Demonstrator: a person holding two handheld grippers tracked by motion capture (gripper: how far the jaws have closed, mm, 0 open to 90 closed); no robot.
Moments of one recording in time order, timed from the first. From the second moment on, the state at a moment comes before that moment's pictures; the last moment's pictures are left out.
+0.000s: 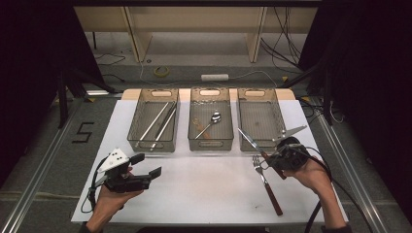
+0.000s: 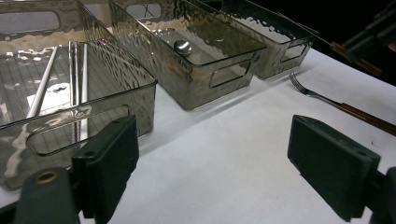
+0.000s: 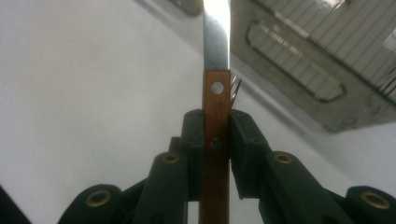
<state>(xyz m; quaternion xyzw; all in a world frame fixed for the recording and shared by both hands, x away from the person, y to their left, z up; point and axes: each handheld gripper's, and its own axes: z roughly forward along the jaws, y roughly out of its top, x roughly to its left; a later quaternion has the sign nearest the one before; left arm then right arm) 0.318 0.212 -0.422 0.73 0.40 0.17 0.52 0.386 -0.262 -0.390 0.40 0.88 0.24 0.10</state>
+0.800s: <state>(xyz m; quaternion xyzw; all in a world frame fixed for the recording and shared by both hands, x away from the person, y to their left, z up) 0.315 0.217 -0.423 0.72 0.41 0.17 0.53 0.462 -0.247 -0.361 0.44 0.85 0.27 0.13</state>
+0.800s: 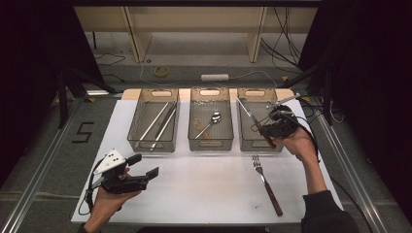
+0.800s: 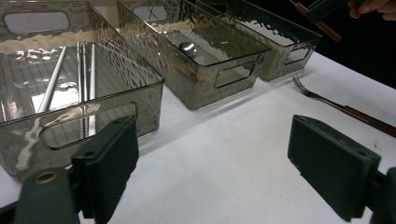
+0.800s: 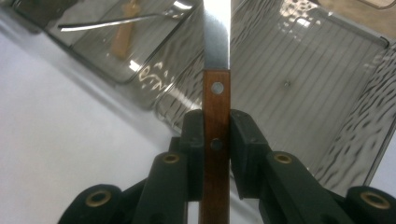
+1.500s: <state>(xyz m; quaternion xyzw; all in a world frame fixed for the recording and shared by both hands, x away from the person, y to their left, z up) 0.315 0.218 -0.422 0.72 0.41 0.17 0.53 0.497 -0.246 -0.372 0.48 0.82 0.28 0.12</state>
